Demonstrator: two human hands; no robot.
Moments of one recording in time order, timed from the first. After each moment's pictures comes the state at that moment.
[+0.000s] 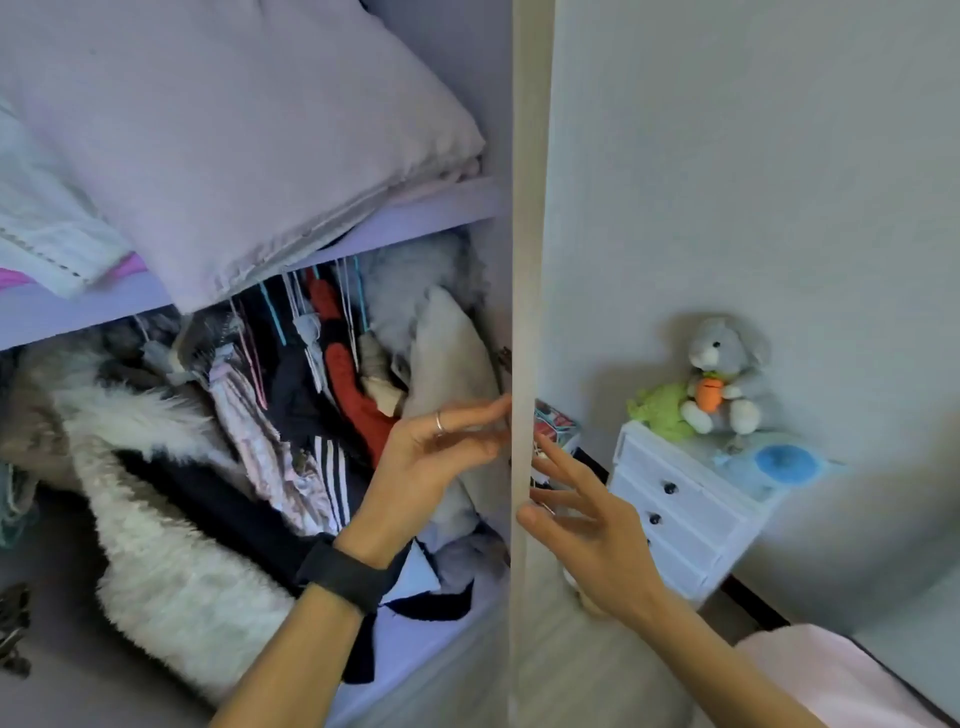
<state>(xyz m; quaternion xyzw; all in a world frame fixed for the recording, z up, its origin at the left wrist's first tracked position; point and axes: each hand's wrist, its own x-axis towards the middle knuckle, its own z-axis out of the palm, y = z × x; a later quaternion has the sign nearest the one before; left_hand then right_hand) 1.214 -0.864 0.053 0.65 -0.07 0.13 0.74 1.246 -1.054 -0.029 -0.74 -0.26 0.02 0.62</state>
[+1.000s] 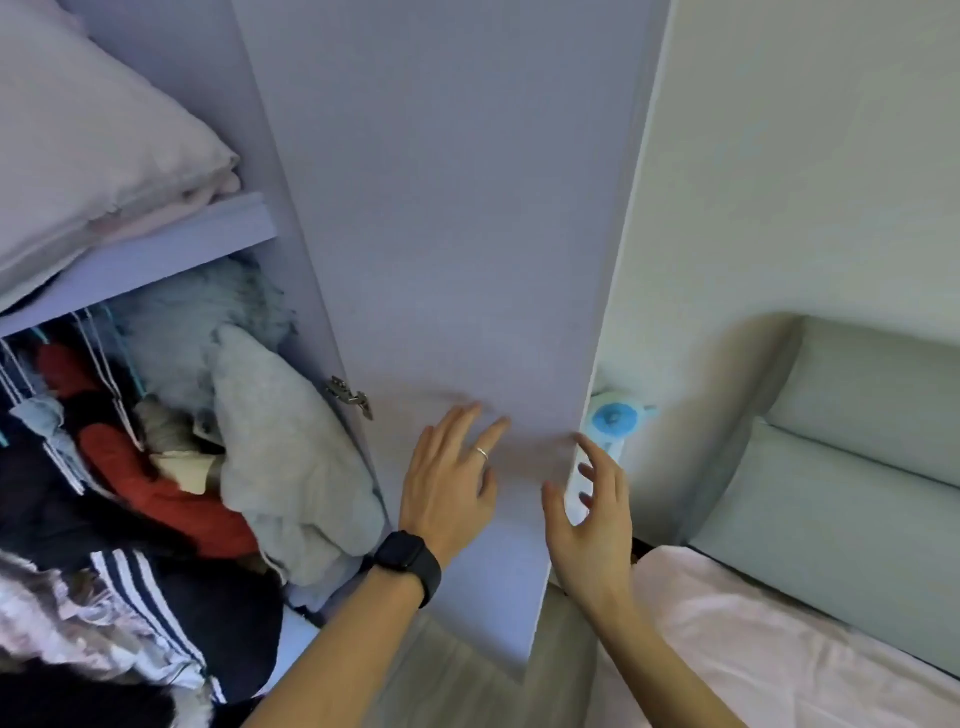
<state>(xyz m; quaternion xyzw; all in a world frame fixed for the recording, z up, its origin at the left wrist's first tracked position) 1.346 -0.997 -0.058 0.93 -0.22 0.23 0.20 1.274 -1.152 -0.065 -0.79 0.10 -0.24 0.55</state>
